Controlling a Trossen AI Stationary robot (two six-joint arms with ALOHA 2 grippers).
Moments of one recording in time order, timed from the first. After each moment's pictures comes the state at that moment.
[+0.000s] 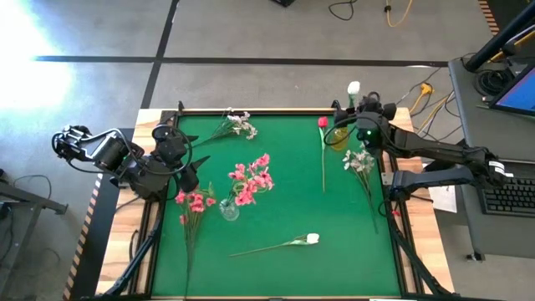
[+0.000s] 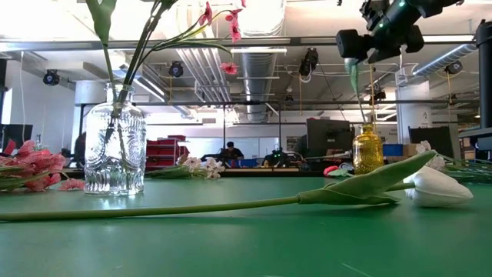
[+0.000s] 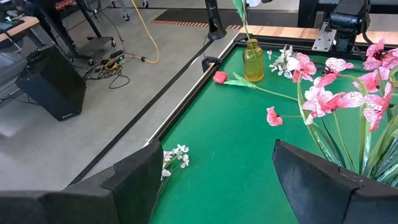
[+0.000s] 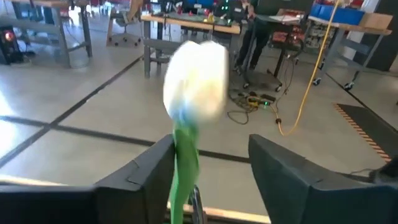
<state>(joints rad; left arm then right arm) -0.44 1.04 1.38 -1.16 -0.94 -0.51 -0.36 0.97 0.79 -0.20 1.08 0.24</state>
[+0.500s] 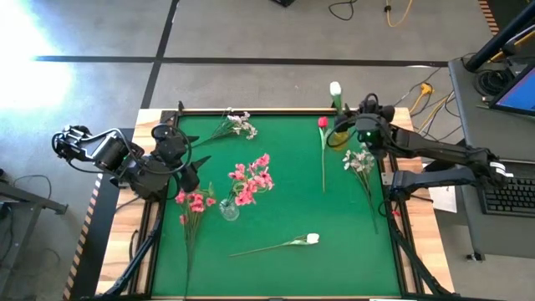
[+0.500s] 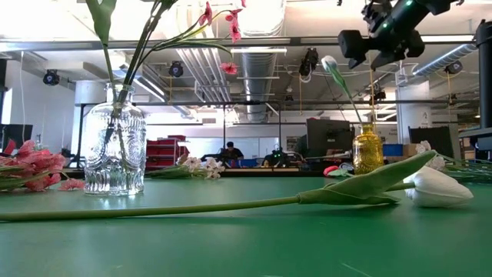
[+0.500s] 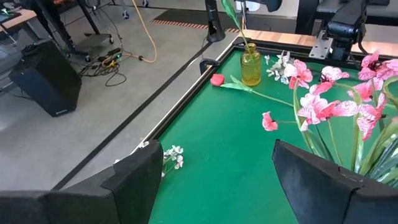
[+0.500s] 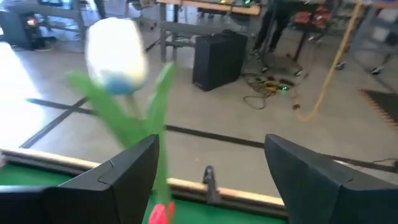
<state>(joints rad) -0.44 1.04 1.38 -1.14 -0.93 -0.54 -0.36 0.95 0.80 -0.32 0.98 0.34</state>
